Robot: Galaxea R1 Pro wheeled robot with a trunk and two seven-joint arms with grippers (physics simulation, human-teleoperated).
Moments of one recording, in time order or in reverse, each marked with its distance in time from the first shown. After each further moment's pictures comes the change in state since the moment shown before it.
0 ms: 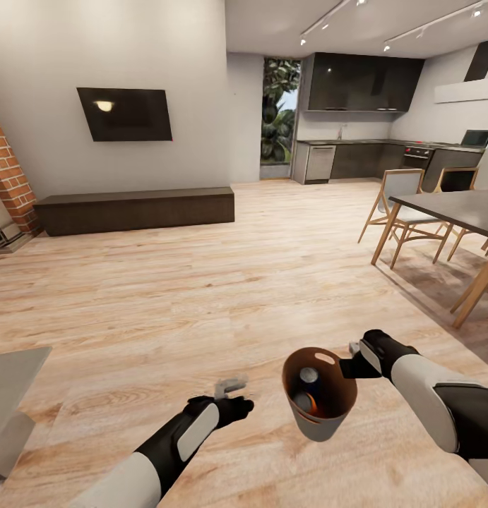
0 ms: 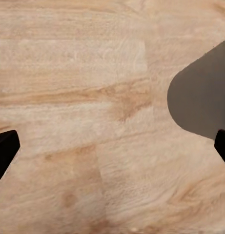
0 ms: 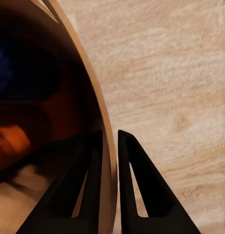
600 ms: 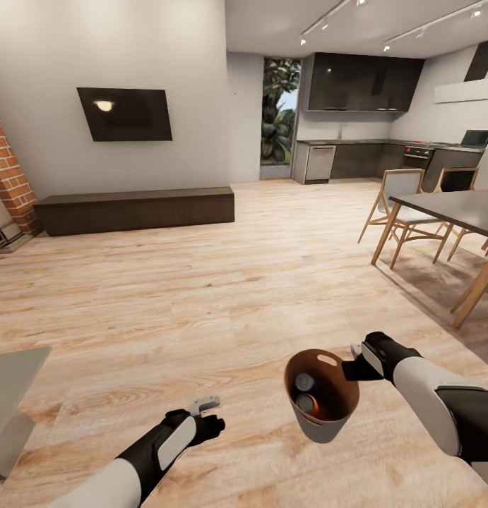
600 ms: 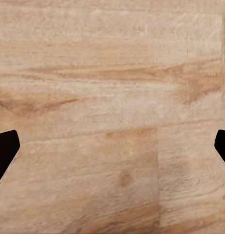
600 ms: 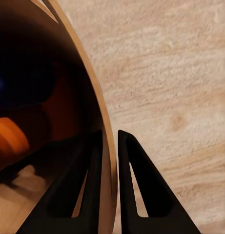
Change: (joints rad) left arm 0.002 0.077 0.001 0.139 -0.002 -0.001 0.004; right arm 0.012 -0.008 -0.004 -0.002 0.003 -0.011 -0.005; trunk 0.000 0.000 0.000
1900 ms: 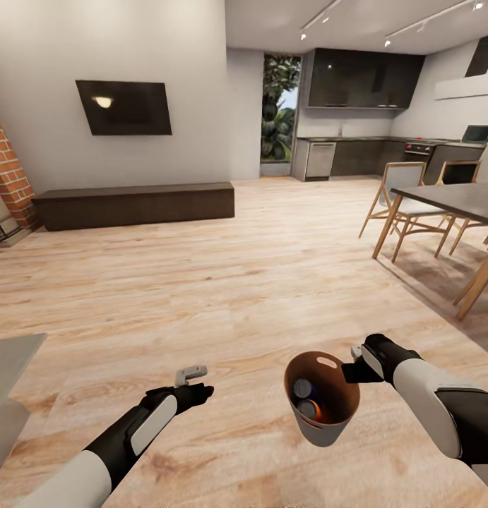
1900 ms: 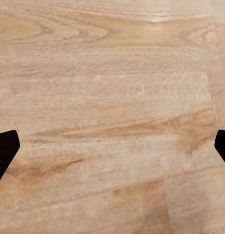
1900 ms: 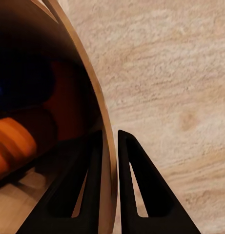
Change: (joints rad) left arm 0.012 0.148 0.000 -0.293 0.001 0.002 0.000; right arm 0.008 0.001 0.006 0.002 0.007 -0.003 0.009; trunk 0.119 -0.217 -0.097
